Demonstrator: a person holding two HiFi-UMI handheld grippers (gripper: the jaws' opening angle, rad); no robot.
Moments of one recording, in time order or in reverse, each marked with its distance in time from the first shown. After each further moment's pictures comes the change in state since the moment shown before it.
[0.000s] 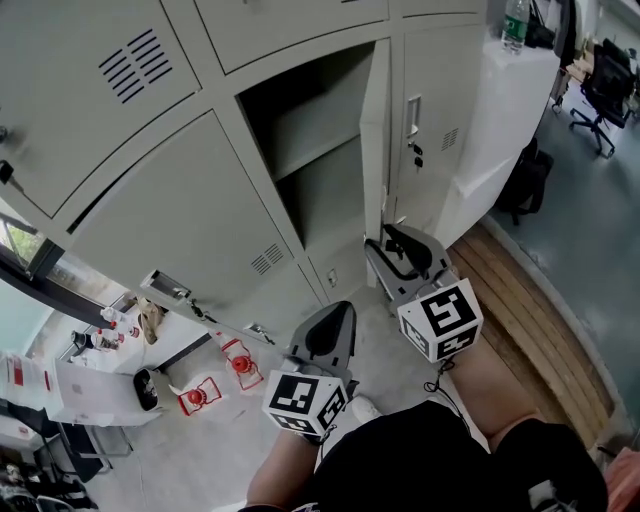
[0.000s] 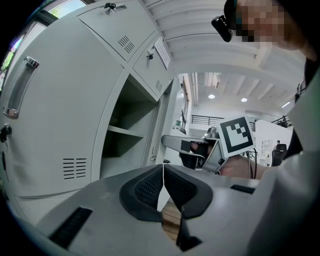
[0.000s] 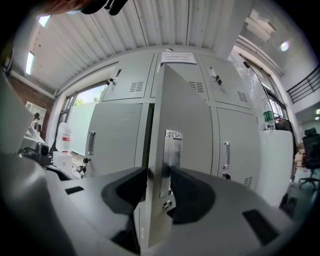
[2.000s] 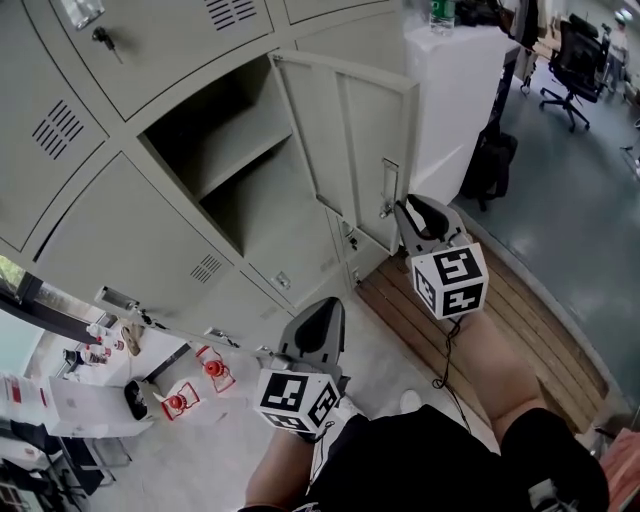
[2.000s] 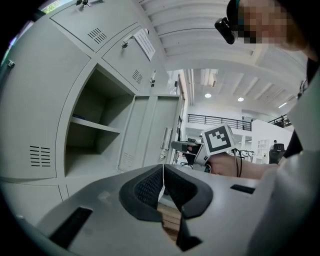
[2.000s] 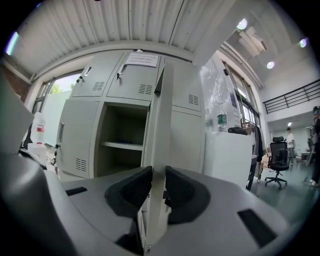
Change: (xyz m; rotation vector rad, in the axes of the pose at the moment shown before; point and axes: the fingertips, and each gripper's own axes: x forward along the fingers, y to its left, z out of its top) left arm 0.059 -0.112 -0.009 0.007 0.011 -0.038; right arm -0.100 -0.187 -0.028 0.002 0.071 -0.285
